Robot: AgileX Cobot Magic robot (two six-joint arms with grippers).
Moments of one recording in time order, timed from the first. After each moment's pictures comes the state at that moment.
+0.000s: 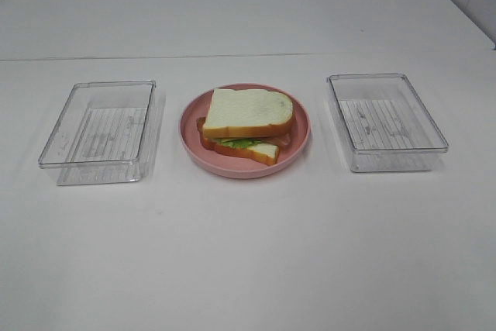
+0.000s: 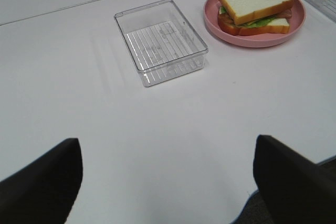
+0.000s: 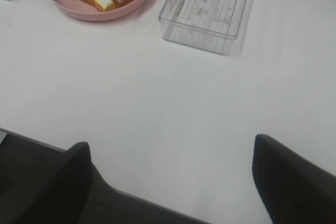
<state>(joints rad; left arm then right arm) -0.23 0.00 -0.50 -0.05 1.06 0.08 0.31 0.08 -0.54 0.03 1.13 -0.06</state>
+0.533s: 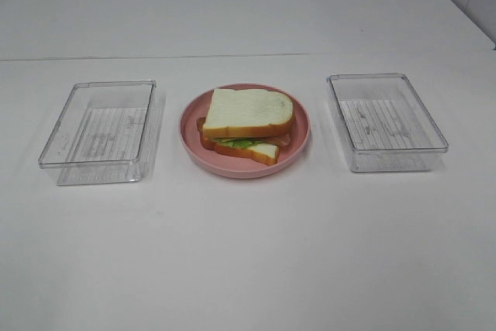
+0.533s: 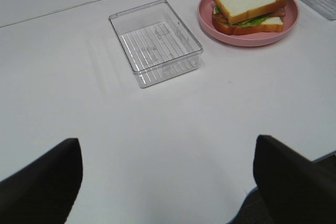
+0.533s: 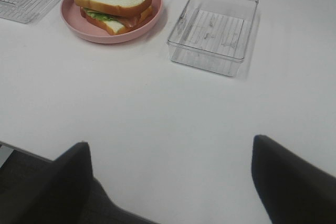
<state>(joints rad) -0.23 0.00 -0.50 -0.06 1.06 0.10 0.31 0.03 -0.51 0.06 1.07 -0.08</state>
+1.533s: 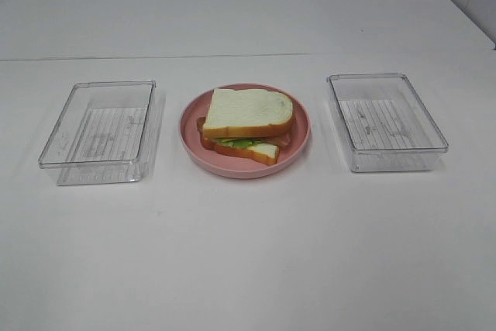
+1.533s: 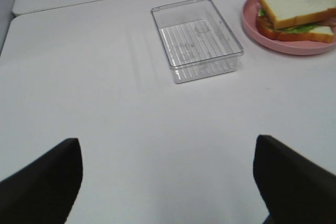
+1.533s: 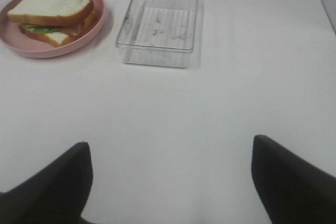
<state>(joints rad) -0.05 0.00 -0.50 -0.06 1.06 0.10 0.05 0.03 -0.51 0.07 1.07 -0.08</state>
